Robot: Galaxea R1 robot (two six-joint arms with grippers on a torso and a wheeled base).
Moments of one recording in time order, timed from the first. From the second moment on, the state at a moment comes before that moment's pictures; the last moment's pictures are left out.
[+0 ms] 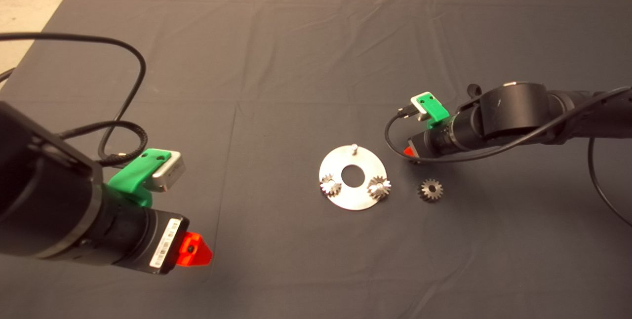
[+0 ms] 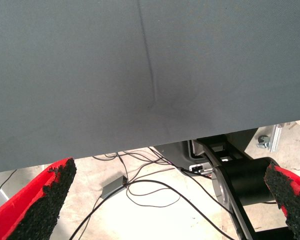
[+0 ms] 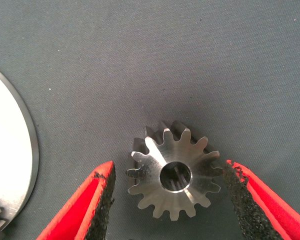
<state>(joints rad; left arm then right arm) -0.66 2.20 -0.37 0.03 1.49 -1.67 0.23 2.40 -0.91 -0.74 -1.47 1.18</state>
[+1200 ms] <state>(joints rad) -0.60 2.19 -0.37 0.03 1.50 -1.67 0.40 2.19 -0.52 -0.56 -1.48 1.14</state>
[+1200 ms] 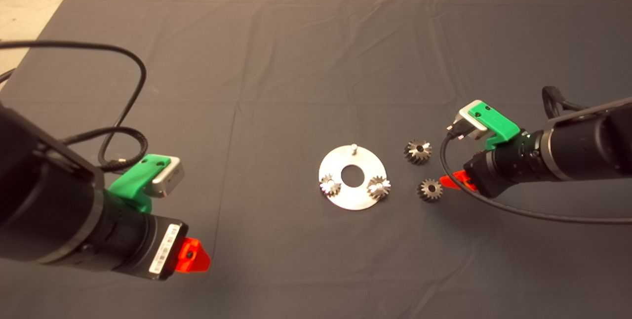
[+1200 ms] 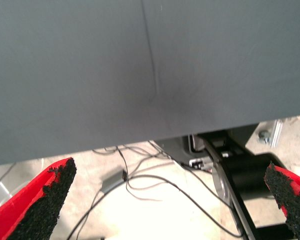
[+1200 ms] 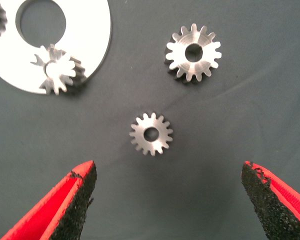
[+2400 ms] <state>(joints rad) -0.52 2.14 -0.36 0.03 1.50 -1.67 0.20 1.87 -0.46 -0.71 -1.14 0.93</state>
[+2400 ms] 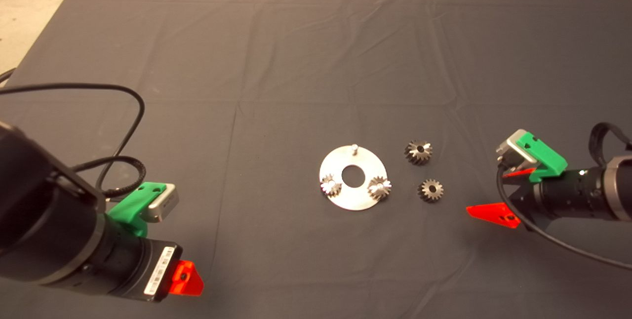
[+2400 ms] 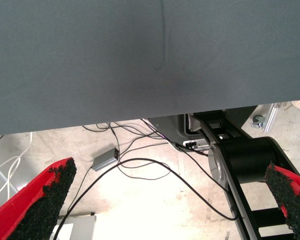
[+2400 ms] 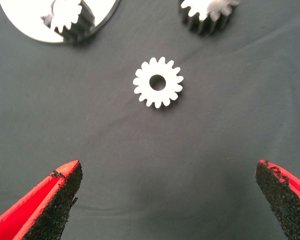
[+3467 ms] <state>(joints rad) -0.50 2.14 -0.36 0.03 1.50 -1.67 0.05 1.97 -0.50 -1.00 -1.11 0.83</state>
